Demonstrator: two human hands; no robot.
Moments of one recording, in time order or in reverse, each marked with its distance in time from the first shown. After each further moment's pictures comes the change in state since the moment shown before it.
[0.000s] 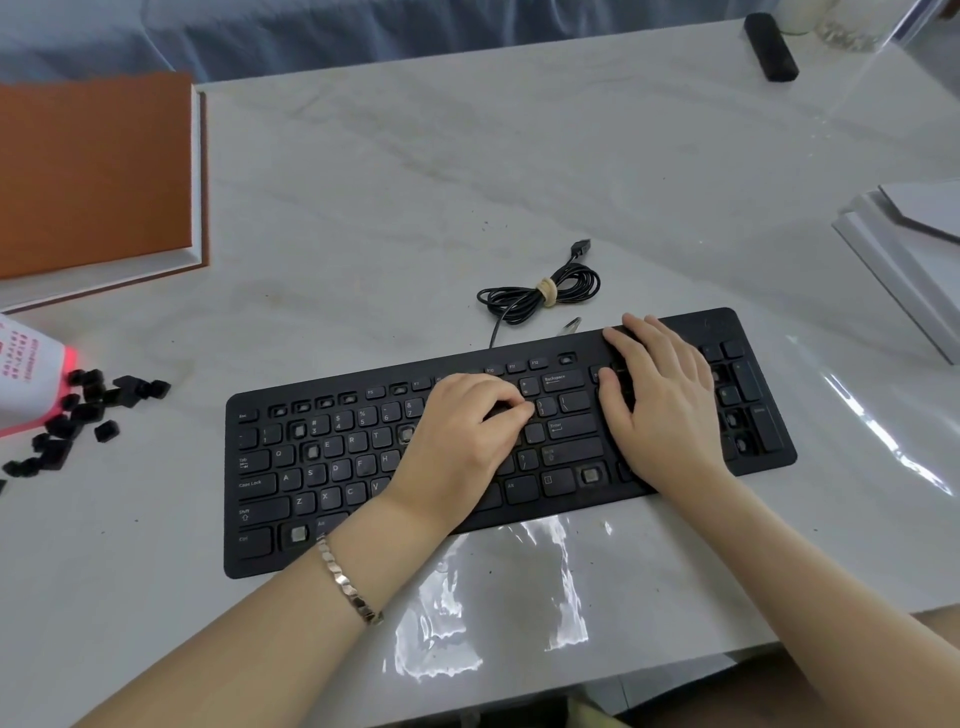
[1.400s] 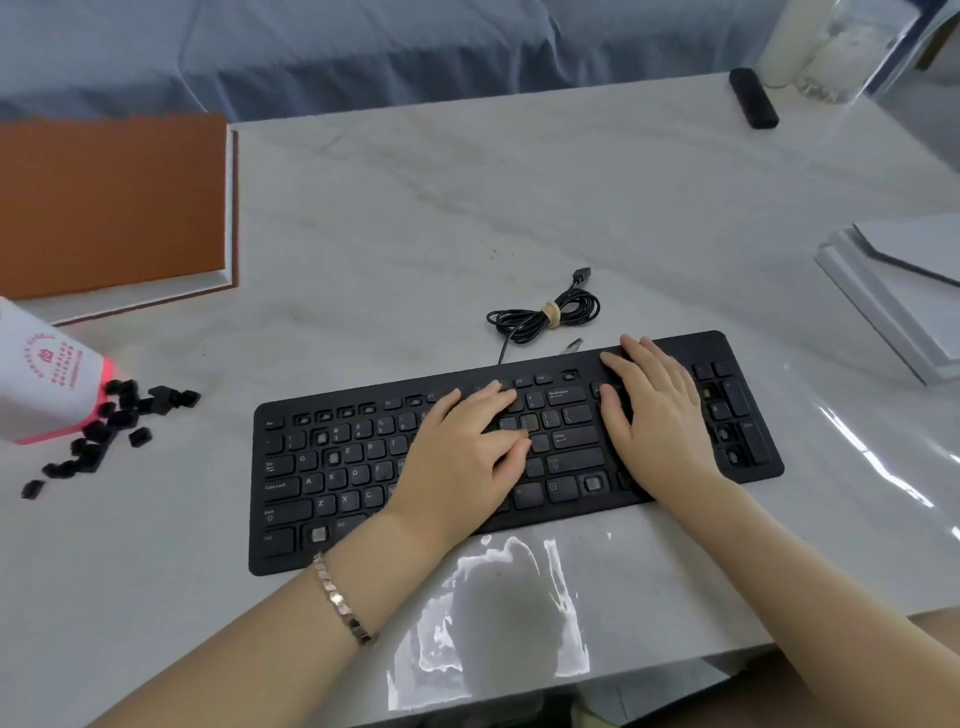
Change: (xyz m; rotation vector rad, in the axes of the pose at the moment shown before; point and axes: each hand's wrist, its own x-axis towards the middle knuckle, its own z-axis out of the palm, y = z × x) left_hand -0.008 0.011 -0.017 0.003 -0.147 -0.171; right_hand -0.002 -0.010 -0.016 0.050 -0.138 0.053
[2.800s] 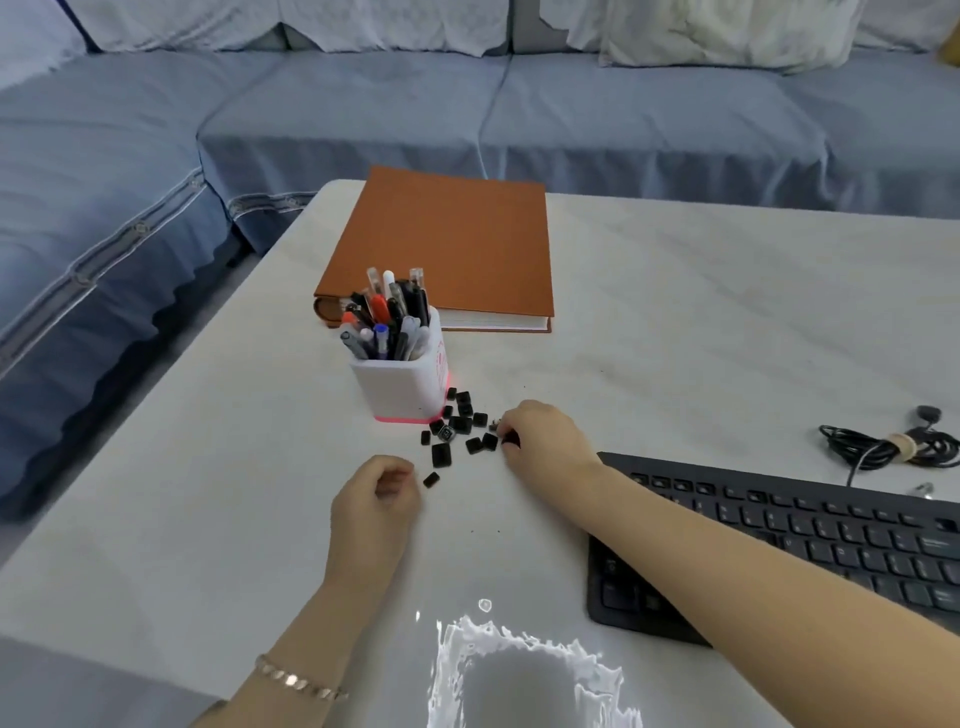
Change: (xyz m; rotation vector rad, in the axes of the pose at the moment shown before) left_hand -0.175 -0.192 -0.168 -0.418 0.524 -1.048; right_hand 0.037 -0.343 0.130 0.035 -0.600 -0.420
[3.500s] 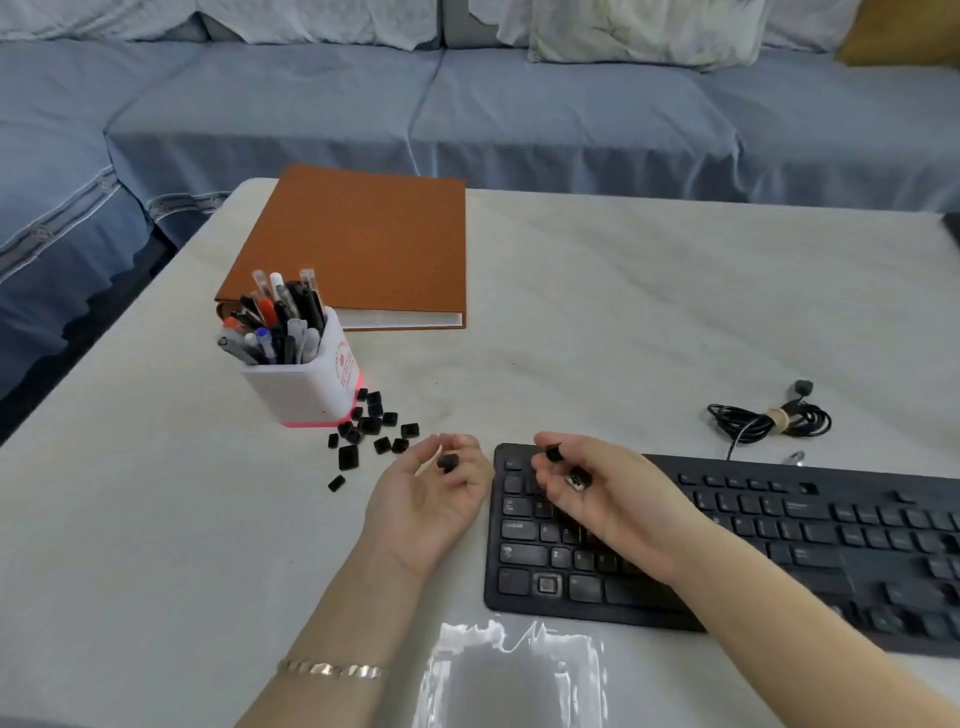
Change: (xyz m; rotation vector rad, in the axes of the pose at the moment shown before) left_hand -0.031 0.088 0.074 -1.754 -0.537 -1.132; right_hand -0.118 0.055 -0.070 1.814 0.046 0.529
